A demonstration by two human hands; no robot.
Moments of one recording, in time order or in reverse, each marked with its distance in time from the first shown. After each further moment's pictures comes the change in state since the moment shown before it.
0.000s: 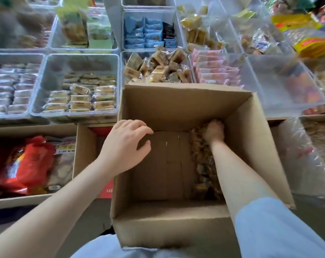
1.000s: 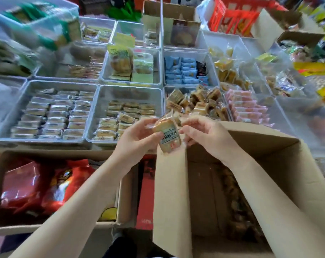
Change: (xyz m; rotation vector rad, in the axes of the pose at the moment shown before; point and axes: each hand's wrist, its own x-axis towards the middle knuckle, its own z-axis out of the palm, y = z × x) left_hand 0.008 -0.128 -0.102 -1.225 0.118 -0.434; right_hand -0.171 -0.240 -0.122 0.717 -0.398 -0.642
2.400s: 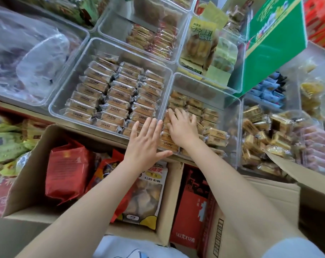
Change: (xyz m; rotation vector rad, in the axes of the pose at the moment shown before) left_hand 0.083 -0.177 -0.228 1.370 0.014 -0.020; right_hand 0.275 0.048 0.290 -1.244 -0.254 0.034
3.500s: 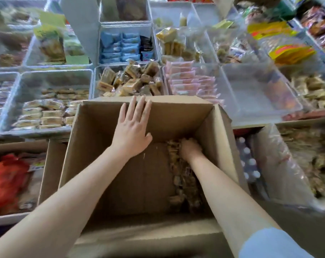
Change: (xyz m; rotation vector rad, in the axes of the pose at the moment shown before) left_hand -0.045 0.501 -0.001 0.139 0.200 0.315; right_hand -0.335 0.467 0.180 0.372 -0.191 0.492
